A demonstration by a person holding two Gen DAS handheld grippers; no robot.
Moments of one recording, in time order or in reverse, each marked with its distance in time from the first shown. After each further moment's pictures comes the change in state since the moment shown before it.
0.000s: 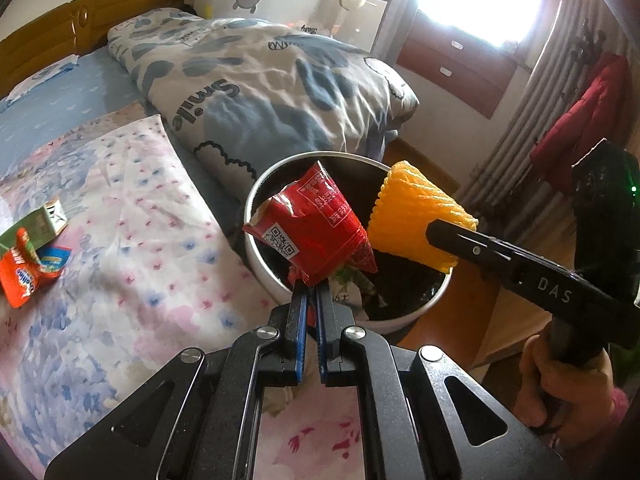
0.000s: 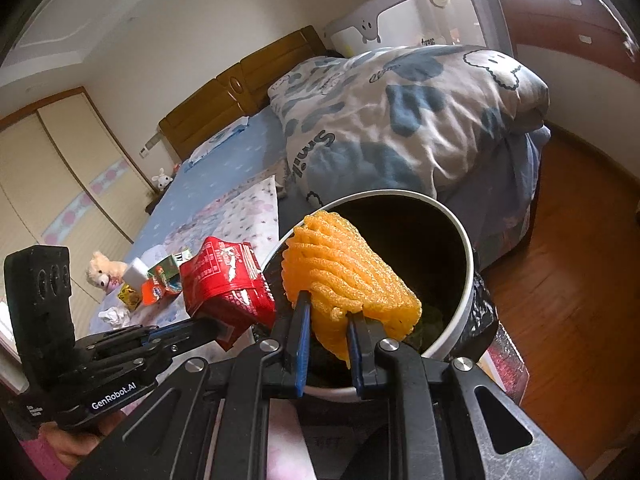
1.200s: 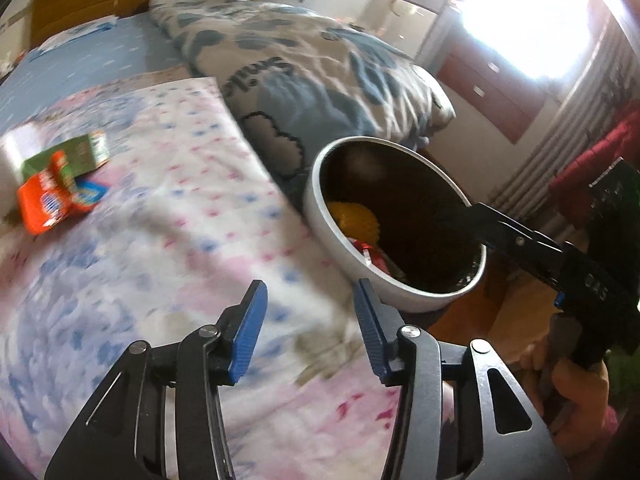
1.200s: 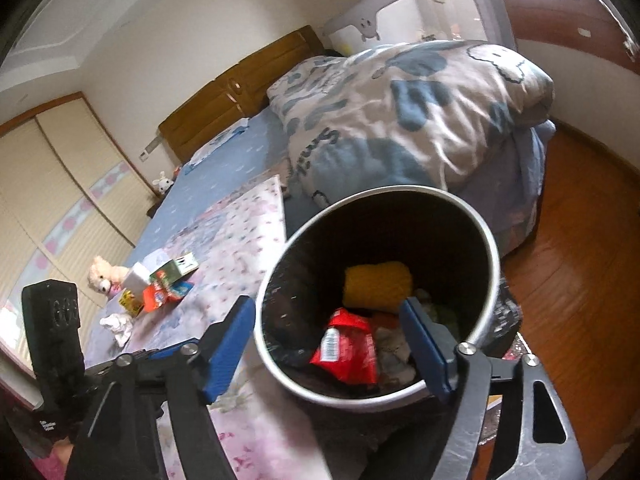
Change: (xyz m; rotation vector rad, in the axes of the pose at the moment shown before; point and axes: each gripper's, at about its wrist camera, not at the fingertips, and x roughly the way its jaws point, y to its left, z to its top) left arm -0.015 0.050 -0.034 -0.169 0.003 0.036; right arm 0.012 0.015 -0.002 0.015 -0.003 0.017
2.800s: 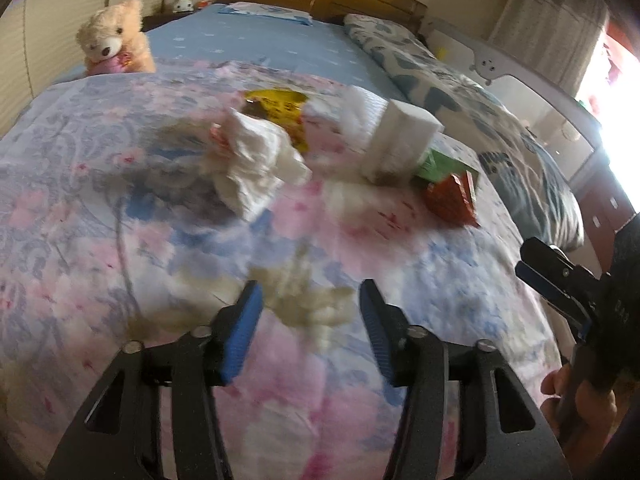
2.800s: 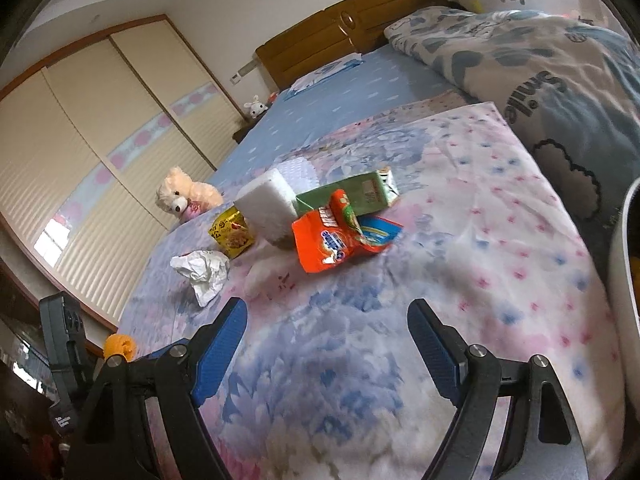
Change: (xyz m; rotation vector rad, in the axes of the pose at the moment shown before) left arm -0.114 0.235 -0.079 -0.441 -0.162 0.353; right arm 0.134 0.203 -0.046 -0.205 0.205 0.282
